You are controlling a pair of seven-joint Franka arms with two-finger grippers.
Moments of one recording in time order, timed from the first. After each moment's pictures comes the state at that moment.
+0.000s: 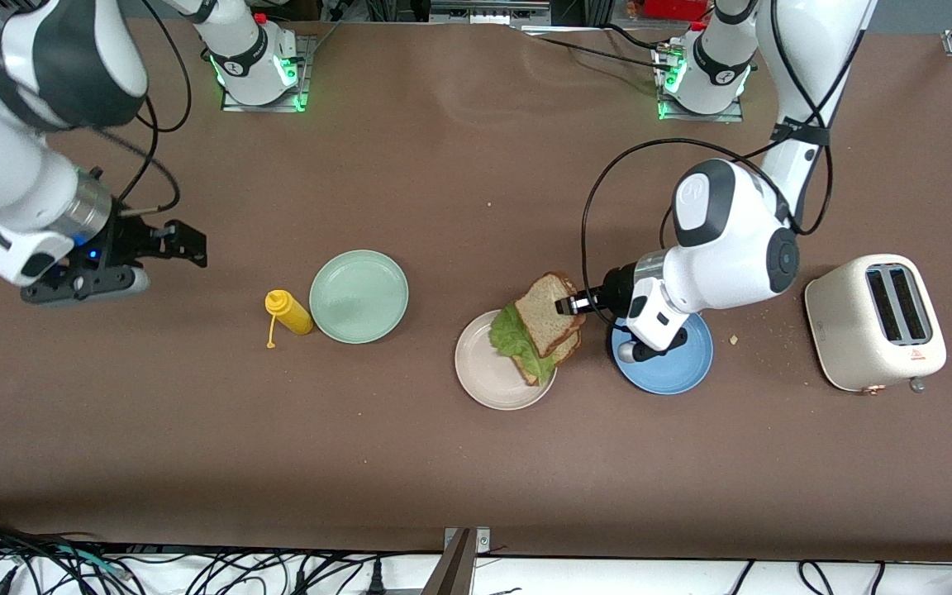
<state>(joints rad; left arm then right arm) -0.29 0.47 -0.11 -1.69 -0.73 2.21 -0.29 0.23 0.13 -0.05 -1.65 0.03 1.78 0.05</state>
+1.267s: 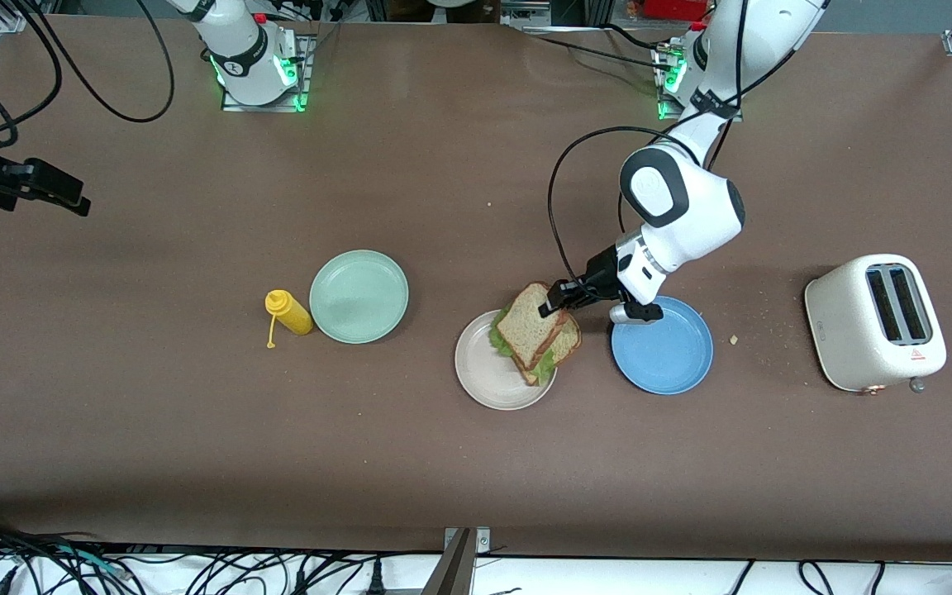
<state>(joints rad) -0.31 0.46 -0.21 -1.96 -1.37 2.70 0.42 0.08 0.12 -0.06 -1.43 0.01 1.48 0.07</state>
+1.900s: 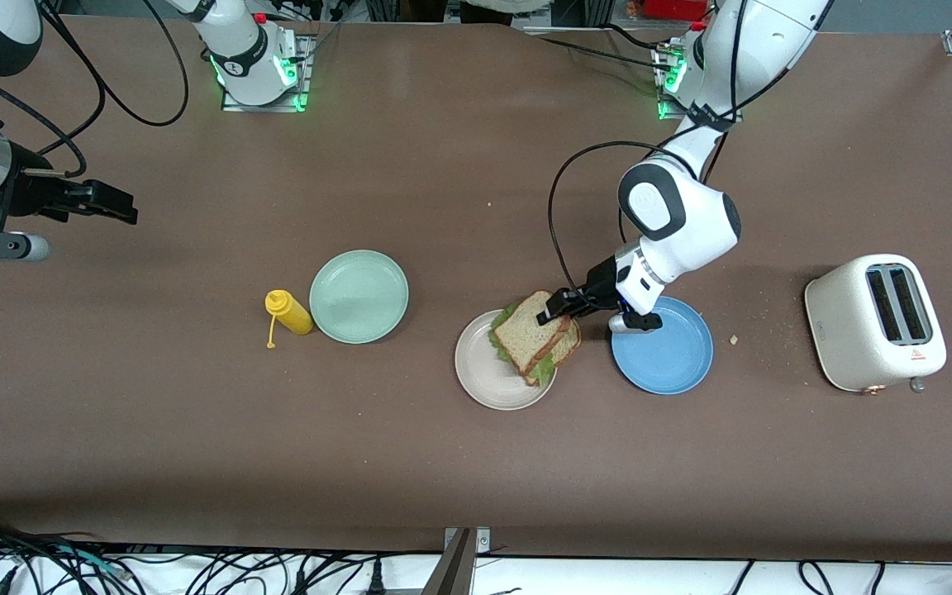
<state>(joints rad) -0.31 0.51 -0.20 -1.93 -1.37 2.71 0.45 0.11 0.14 -0.06 -1.49 0.02 1.47 0.08</state>
